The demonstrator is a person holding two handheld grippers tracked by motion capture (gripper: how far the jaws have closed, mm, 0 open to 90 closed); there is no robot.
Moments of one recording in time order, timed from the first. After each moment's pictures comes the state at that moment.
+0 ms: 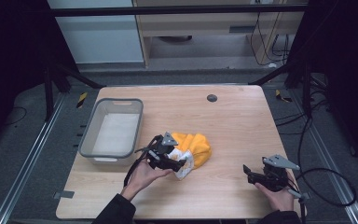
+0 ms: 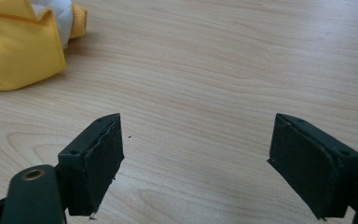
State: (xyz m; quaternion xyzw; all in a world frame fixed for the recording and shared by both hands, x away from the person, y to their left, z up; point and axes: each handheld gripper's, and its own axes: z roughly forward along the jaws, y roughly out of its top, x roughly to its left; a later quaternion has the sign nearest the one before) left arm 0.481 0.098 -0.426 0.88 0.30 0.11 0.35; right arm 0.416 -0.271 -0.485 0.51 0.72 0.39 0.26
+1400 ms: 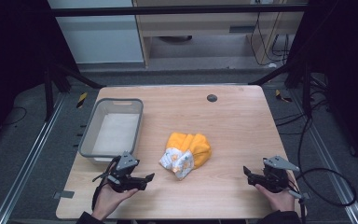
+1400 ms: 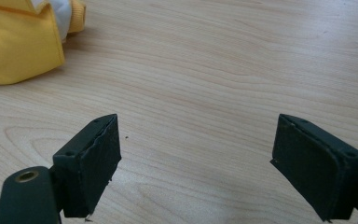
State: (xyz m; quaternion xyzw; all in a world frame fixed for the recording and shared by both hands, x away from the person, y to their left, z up) left arm 0.423 0.206 -0.453 0.83 0.37 0.15 0.39; right arm 0.413 -0.270 -0.486 0.51 0.72 0.39 0.27
